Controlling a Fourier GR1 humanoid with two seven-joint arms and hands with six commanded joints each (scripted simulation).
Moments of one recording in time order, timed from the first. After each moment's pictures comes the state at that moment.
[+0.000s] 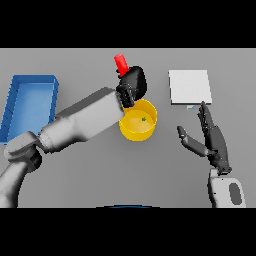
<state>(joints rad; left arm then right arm) -1.22 0.18 -1.00 -0.80 -1.32 -0.50 -0.05 0.05 -0.07 0.04 -1.63 0.10 0.02 -0.03</state>
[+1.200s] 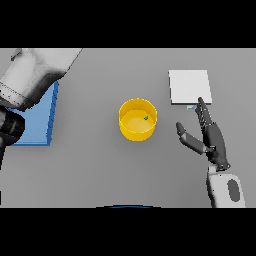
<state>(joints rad) -1.67 0.34 -0.64 -0.48 -1.26 -0.38 0.00 0.02 -0.08 0.05 -1.62 0.10 0.03 -0.06</state>
